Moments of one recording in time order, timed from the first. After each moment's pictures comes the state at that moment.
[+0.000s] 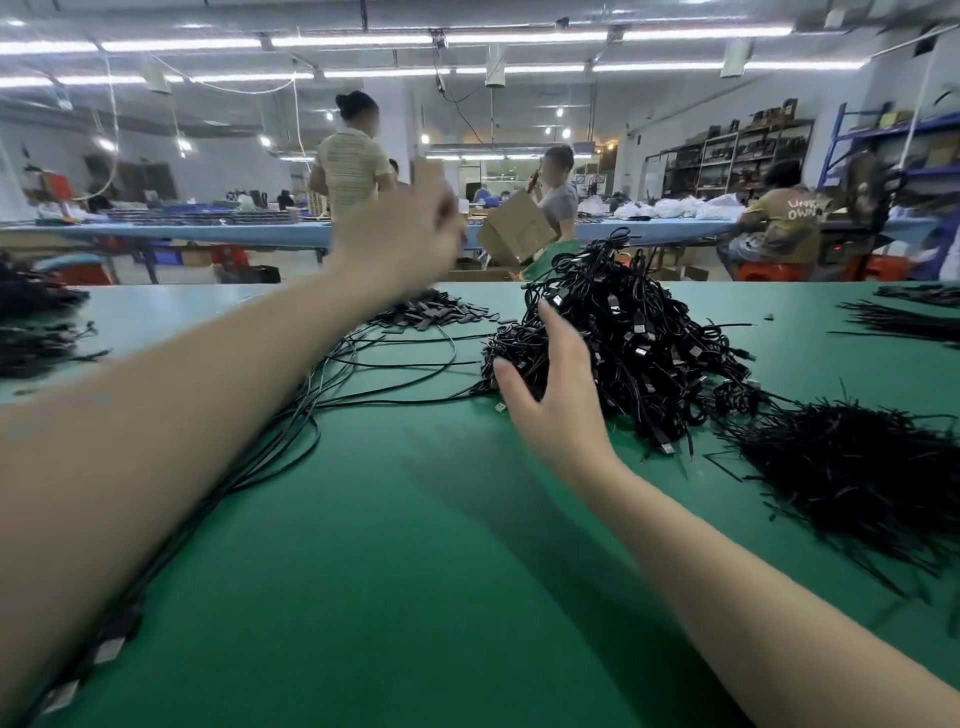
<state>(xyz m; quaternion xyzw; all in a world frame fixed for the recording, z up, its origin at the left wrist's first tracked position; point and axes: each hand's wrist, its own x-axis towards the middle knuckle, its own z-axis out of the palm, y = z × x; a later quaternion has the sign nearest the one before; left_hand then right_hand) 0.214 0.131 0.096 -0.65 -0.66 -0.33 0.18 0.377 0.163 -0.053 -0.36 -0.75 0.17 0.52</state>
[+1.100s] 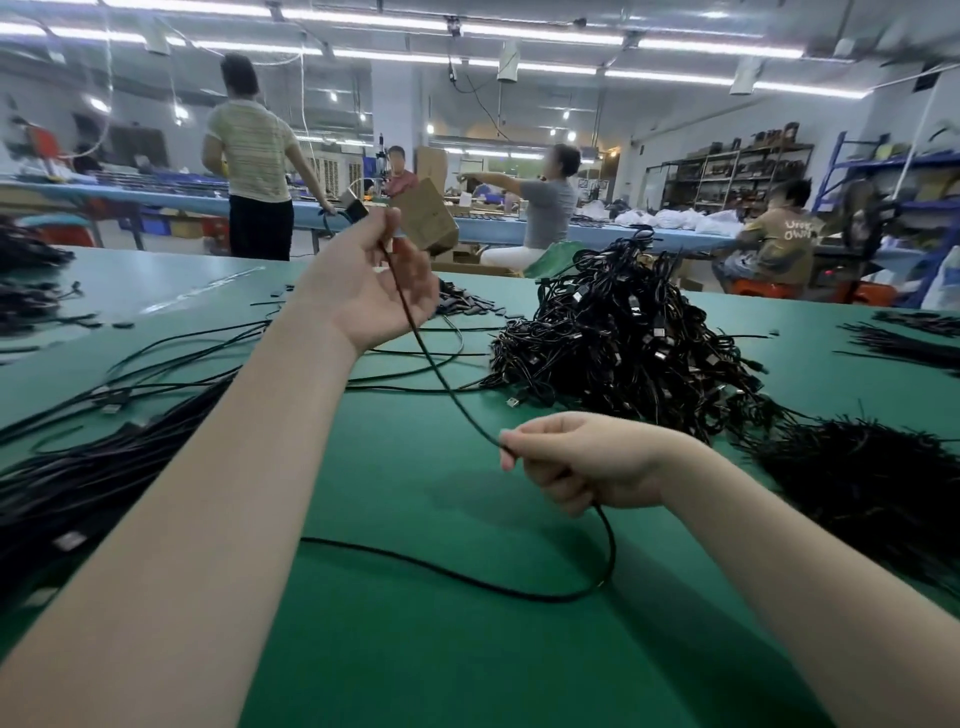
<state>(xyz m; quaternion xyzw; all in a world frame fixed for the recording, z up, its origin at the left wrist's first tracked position) 0.170 0.126 0.041 -0.25 -0.24 -0.71 -0.61 0.399 0.151 -0.043 -0.32 -0.71 0.62 0.08</state>
